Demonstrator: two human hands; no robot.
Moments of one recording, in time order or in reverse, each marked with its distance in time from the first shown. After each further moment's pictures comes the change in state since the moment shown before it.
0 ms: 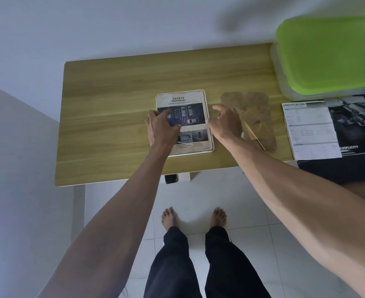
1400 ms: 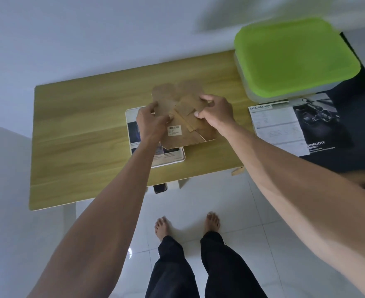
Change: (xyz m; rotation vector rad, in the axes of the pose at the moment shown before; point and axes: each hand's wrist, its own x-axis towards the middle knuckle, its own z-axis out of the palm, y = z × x) left_hand 0.023 0.082 0.037 -0.358 -0.027 -0.116; right_hand 0.046 0.035 -0.089 0.361 -0.105 0.062
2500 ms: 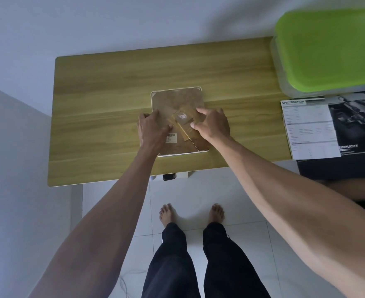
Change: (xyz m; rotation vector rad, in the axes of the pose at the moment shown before) left_hand -0.002 -0.082 -0.066 0.323 -0.008 0.019; right_hand -0.034 0.000 0.115 -0.375 -0.069 0.010
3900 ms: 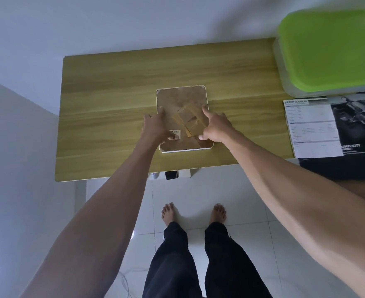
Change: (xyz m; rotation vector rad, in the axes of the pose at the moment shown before) left_hand 0.008 0.002 -0.014 0.176 -0.302 -0.061; right_hand 0.000 0.006 -0.015 -0.153 -0.343 -0.013
